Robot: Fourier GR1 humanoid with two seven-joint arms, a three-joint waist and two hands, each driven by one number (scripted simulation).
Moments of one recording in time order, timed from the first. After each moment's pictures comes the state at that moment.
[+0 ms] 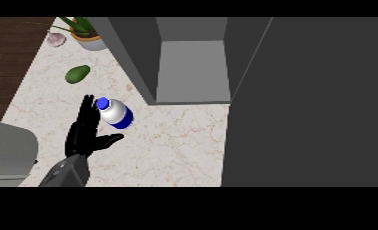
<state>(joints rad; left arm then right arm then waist) -0.40 0.19 0.30 -0.35 0.26 -0.25 -0.68 0.65 -0.08 0.23 -2.22 -0.24 0.24 -0.20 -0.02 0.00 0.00</state>
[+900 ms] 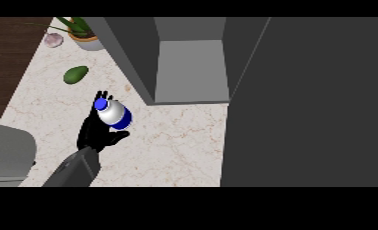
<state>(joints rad) -0.53 0.17 0.34 -0.16 0.29 -0.41 -0.71 0.62 -0.07 0.27 -2.20 -0.22 0.21 -0.17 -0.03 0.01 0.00</state>
